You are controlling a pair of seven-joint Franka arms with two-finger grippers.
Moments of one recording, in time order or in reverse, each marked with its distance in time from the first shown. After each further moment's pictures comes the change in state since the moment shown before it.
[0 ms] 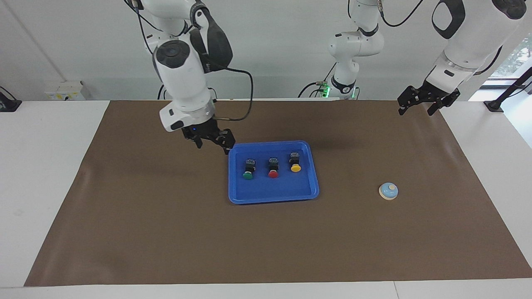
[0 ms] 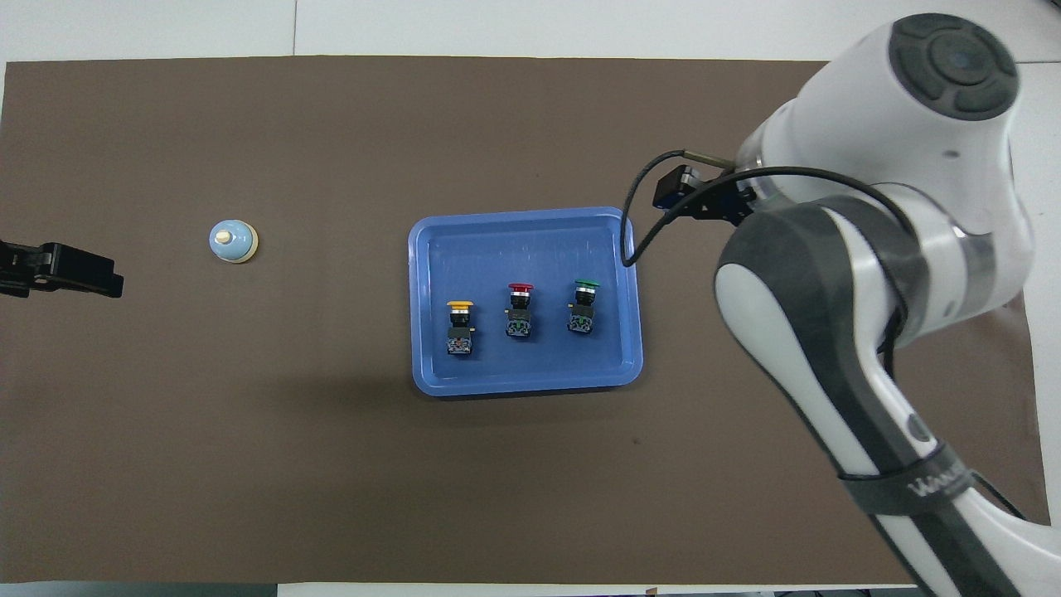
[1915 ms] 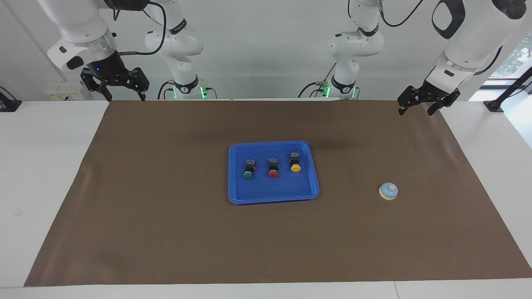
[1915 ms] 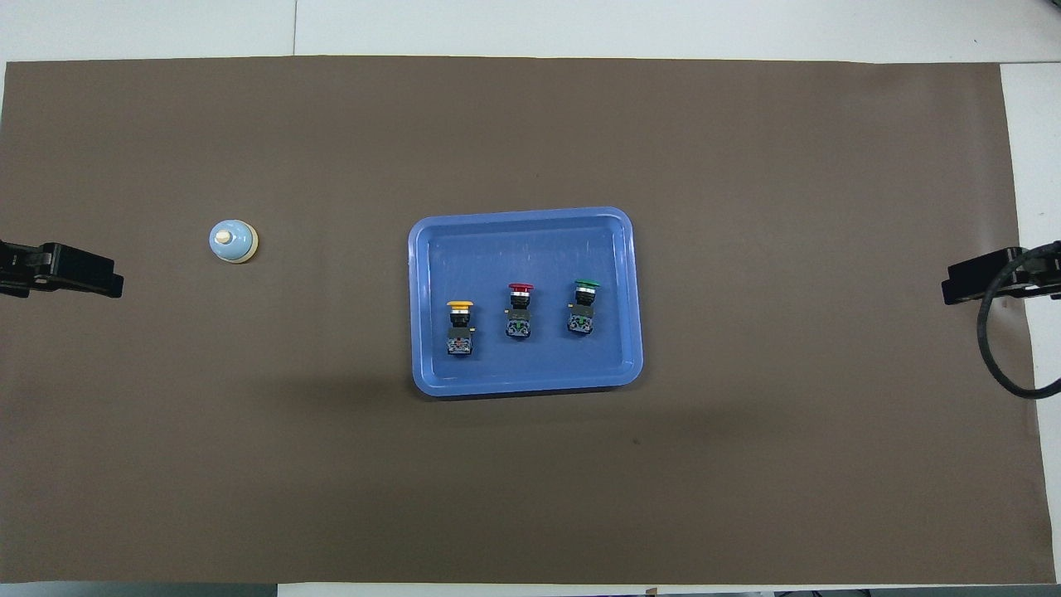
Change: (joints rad) left arm 0.000 0.000 0.000 0.000 0.000 0.000 0.000; right arm -0.288 -0.270 0.020 -0.022 -0.111 -0.328 -0.565
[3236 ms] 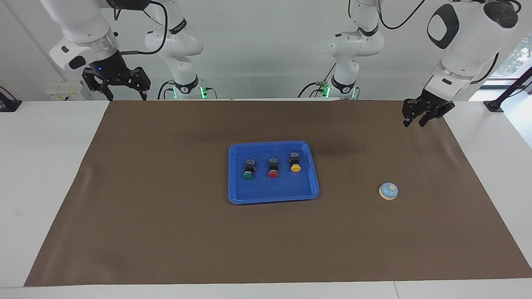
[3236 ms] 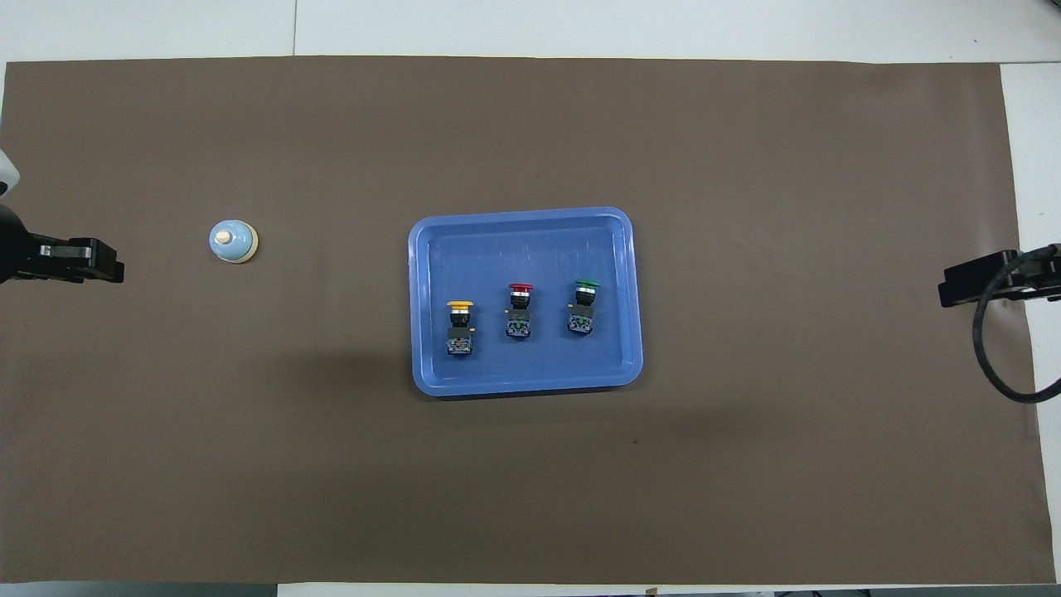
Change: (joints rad) left arm 0.003 0.003 0.004 -0.112 0.001 0.196 -0.007; right arm 0.001 -0.003 0.006 -0.003 0.000 -0.003 0.000
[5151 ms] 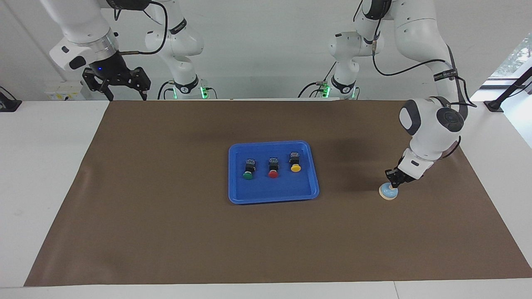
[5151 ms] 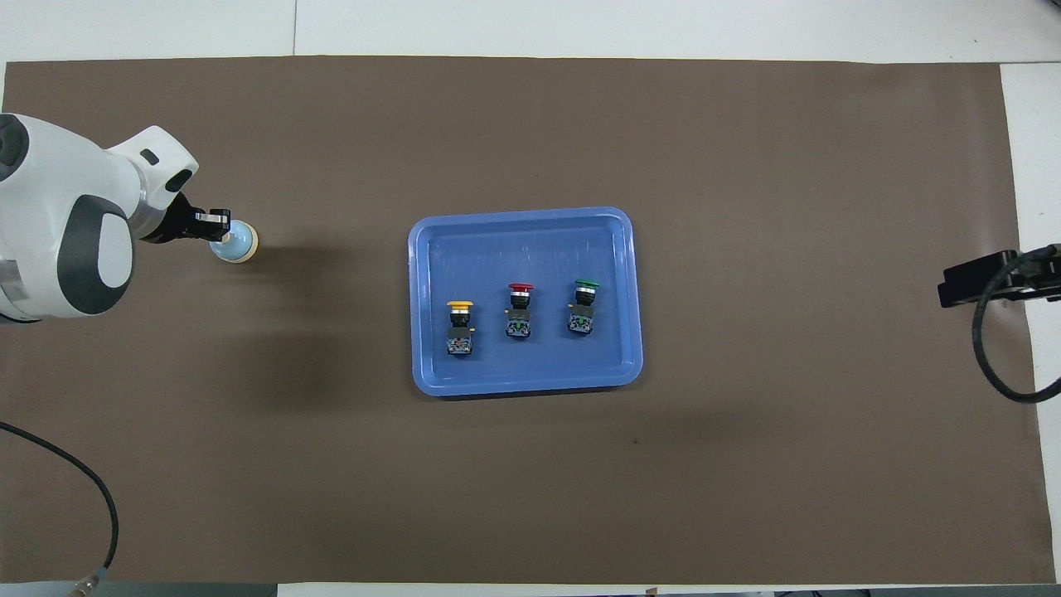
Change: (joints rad) left arm -0.005 0.373 -0.008 -0.072 0.018 0.472 -0.027; right arm 0.000 0.000 0.000 -0.001 0.000 0.000 0.000
